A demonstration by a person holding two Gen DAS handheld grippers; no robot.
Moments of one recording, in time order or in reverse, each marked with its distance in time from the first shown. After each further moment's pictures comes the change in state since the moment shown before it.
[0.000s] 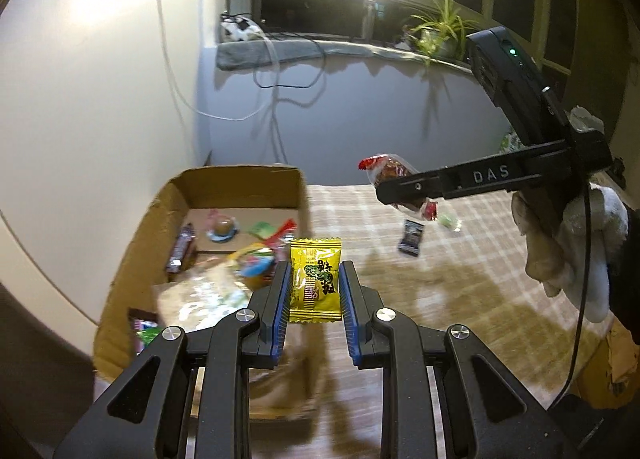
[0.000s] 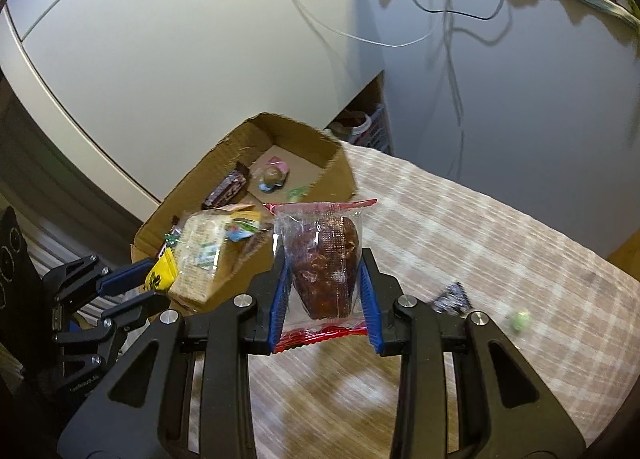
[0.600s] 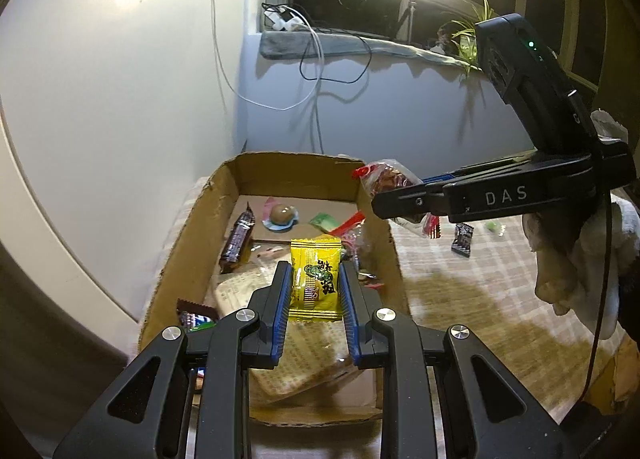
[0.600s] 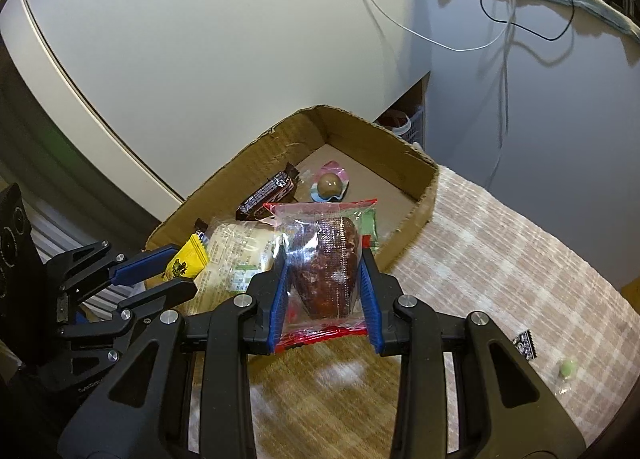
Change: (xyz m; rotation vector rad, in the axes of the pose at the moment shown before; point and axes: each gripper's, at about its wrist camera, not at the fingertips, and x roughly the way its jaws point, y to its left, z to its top) left arm 0.006 0.047 -0.007 -0.066 0.012 0.063; right arm 0.048 0.058 0.023 -0.105 0.046 0.030
